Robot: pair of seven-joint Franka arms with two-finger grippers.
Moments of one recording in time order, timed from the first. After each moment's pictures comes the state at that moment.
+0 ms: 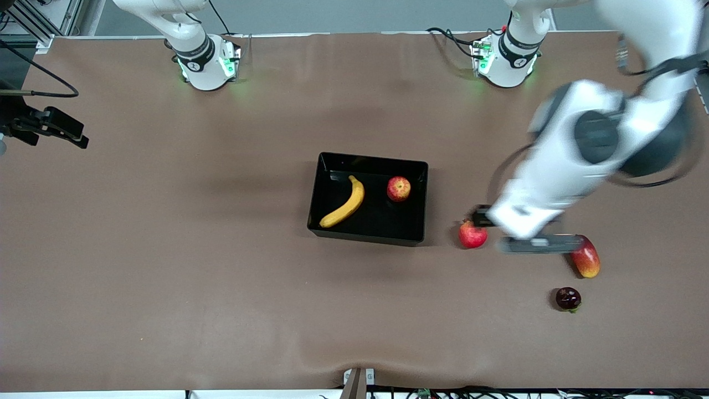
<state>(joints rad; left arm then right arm) 0.18 0.41 -0.58 -1.39 0.27 1.80 -0.45 0.00 0.00 -0.01 -1.51 -0.01 1.48 0.07</state>
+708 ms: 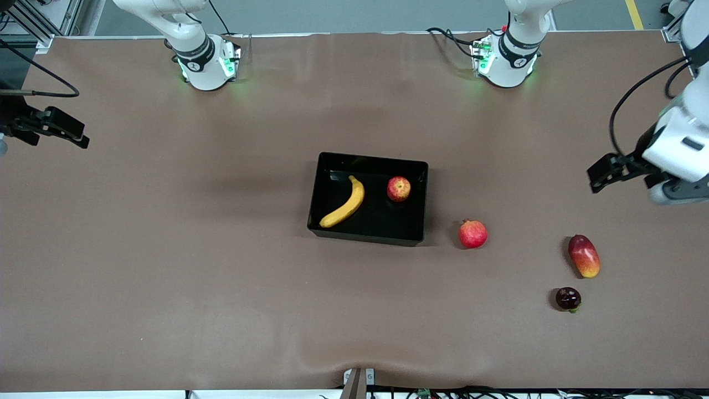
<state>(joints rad) 0.31 0.16 -0.50 -1.39 0.19 1.58 -0.21 0.00 0.00 0.00 -1.51 -0.01 1.48 0.07</state>
